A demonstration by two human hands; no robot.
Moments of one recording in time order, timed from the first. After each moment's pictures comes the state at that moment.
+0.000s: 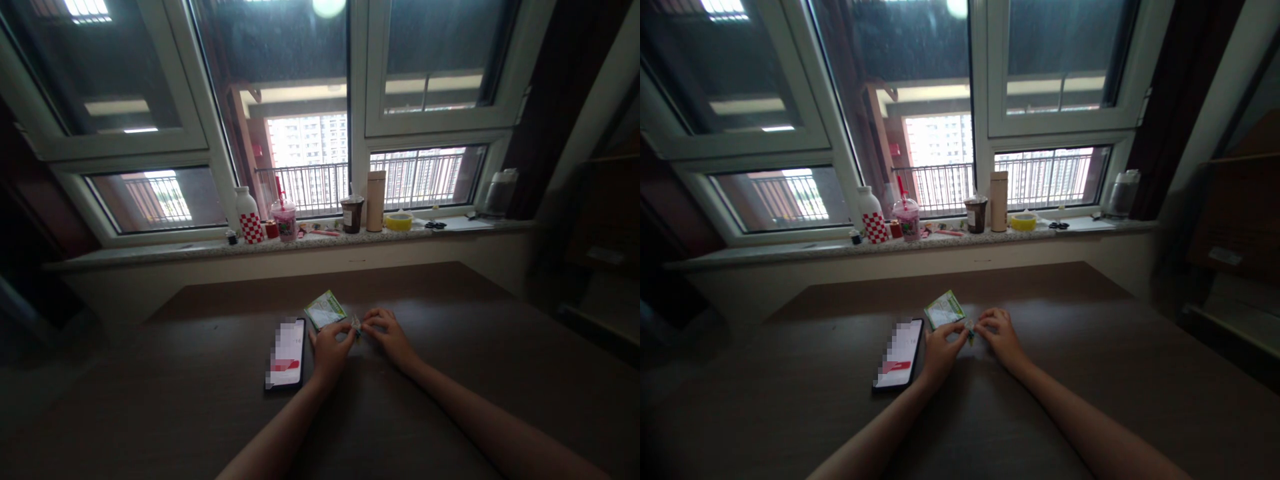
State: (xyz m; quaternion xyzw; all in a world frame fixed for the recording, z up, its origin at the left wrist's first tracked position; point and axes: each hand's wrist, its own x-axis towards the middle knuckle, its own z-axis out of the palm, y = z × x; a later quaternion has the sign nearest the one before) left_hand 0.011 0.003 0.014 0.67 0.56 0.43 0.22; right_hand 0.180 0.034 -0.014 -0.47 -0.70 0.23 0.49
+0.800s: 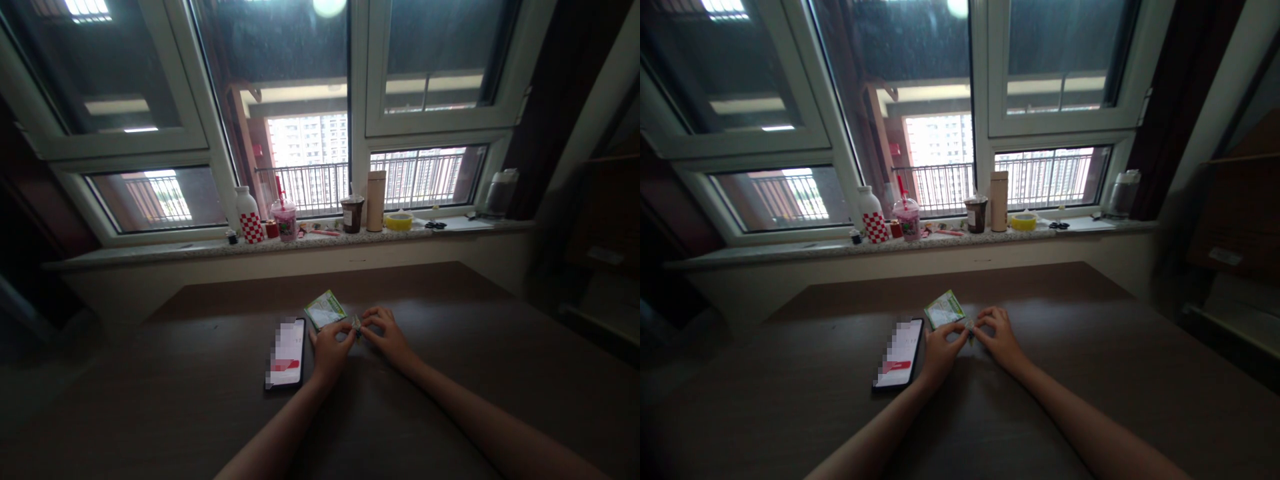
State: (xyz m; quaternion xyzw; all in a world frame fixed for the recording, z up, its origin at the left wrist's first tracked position) left_hand 0.011 0.003 0.013 0.67 0.56 0.43 0.22; right_hand 0.177 0.029 -0.011 -0.45 -0.73 0.18 0.48
